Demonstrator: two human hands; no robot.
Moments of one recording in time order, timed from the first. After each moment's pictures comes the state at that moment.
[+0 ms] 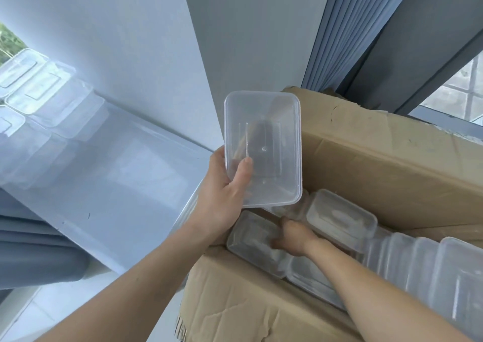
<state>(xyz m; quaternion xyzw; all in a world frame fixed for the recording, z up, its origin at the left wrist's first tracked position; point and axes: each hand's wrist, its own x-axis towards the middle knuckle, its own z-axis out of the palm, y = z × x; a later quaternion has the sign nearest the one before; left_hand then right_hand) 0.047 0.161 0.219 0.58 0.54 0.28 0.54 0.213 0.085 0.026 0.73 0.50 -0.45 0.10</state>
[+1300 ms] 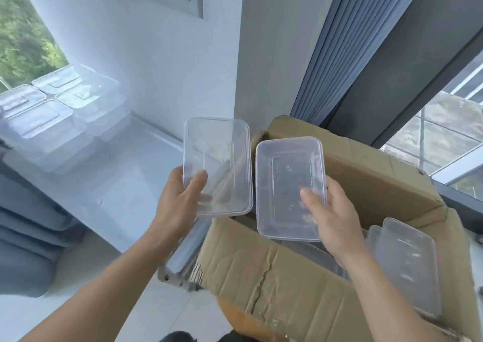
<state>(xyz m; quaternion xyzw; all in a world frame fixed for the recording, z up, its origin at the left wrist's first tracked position) -0.076 0.086 0.258 0.51 0.57 0.35 0.54 0.162 -0.018 0.265 0.71 0.38 -0.35 -0.49</state>
